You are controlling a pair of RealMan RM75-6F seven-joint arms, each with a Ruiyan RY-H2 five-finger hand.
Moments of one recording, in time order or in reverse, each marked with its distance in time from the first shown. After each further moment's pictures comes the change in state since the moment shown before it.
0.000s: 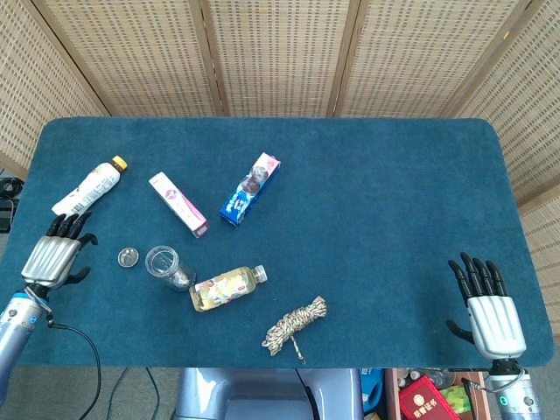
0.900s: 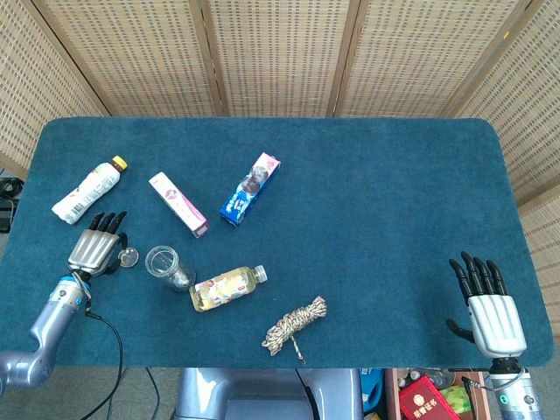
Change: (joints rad) left arm -0.125 -0.199 0.003 0.172 -0.110 -0.130 0.105; right arm 0.002 0.000 0.001 0.001 0.005 -0.001 0.014
